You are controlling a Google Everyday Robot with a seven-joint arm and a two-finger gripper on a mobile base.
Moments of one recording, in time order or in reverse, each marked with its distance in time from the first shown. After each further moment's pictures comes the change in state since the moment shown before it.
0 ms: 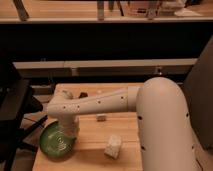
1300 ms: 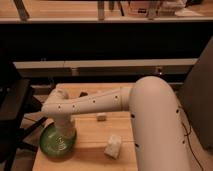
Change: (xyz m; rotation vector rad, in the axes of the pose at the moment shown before) arm 0.009 -0.017 0.004 0.009 -0.015 -0.109
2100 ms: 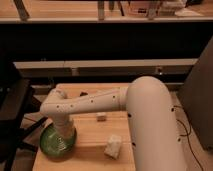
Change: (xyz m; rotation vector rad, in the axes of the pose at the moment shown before) arm 0.004 -0.008 0.004 0.006 -0.018 -0.065
